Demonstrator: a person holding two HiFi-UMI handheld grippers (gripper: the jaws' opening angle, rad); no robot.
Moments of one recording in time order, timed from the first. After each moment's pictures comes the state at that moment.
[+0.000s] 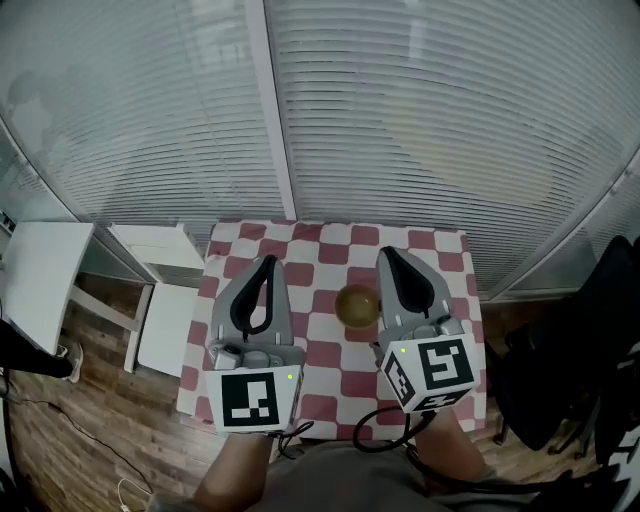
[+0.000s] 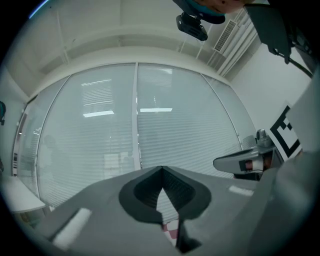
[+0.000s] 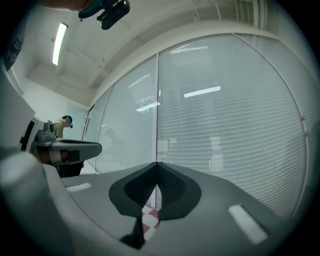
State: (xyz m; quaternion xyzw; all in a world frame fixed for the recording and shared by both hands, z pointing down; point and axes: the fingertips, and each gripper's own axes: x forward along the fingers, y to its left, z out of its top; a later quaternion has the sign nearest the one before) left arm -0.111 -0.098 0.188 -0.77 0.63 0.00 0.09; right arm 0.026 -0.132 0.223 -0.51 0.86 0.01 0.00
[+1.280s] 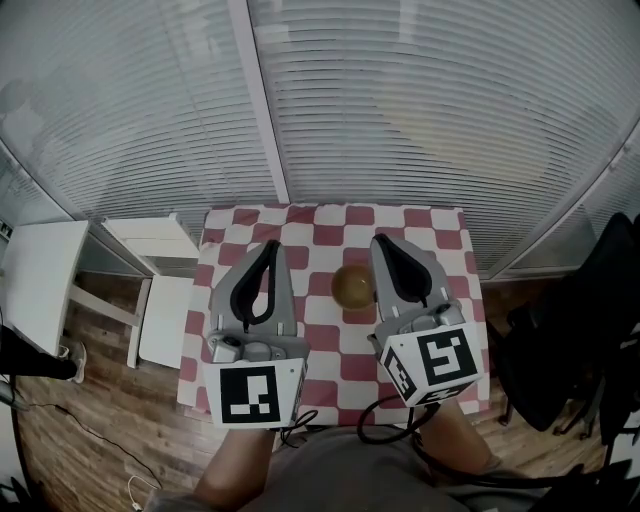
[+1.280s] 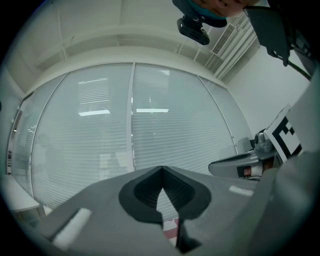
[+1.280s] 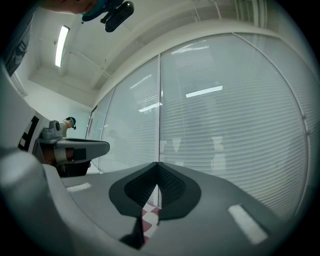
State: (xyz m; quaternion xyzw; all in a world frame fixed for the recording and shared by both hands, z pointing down) left arm -0.093 -0.093 0.188 -0.78 0.62 0.00 0.09; right arm 0.025 -0.119 0.226 -0.50 0.87 0.01 0.01
